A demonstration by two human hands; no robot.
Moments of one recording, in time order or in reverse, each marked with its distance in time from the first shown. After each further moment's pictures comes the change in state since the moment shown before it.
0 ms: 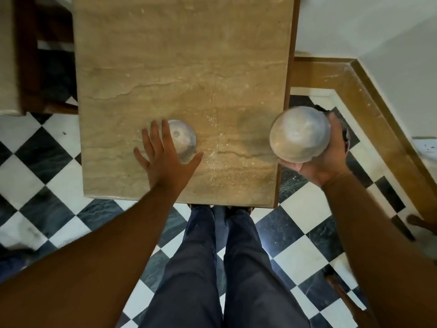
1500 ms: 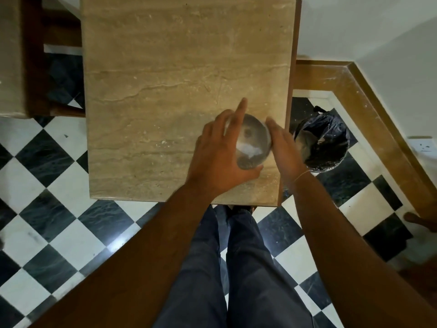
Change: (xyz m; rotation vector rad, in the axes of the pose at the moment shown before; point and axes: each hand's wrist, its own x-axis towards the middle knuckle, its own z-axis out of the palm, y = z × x) left_hand -0.026 0.090 -0.066 -0.306 -0.141 0.543; right_hand -0.002 0.051 0.089 -0.687 0.044 -0.360
